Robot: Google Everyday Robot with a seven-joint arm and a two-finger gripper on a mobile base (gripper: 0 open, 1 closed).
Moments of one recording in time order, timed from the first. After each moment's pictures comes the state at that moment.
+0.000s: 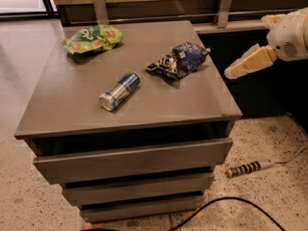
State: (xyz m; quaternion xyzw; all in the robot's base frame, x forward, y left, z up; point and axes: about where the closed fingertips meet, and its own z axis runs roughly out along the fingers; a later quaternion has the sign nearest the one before) arm 0.601 -0.234 0.960 -0.44 0.77 0.04 0.47
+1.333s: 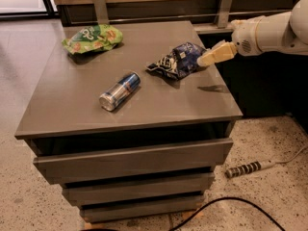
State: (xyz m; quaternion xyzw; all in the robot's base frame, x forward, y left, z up) arm 0.712 -0.202 0.911 -0.40 0.76 0.10 0.50
